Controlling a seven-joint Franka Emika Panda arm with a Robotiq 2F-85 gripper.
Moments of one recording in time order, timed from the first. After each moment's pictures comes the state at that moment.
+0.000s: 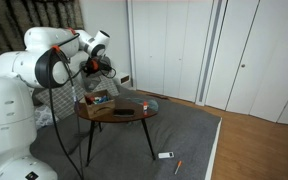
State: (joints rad) arm 0.03 0.24 0.24 -1.49 0.55 1.81 -0.84
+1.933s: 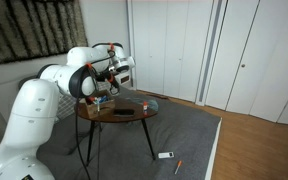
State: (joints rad) arm -0.08 0.55 0.14 -1.30 0.99 1.32 -0.95
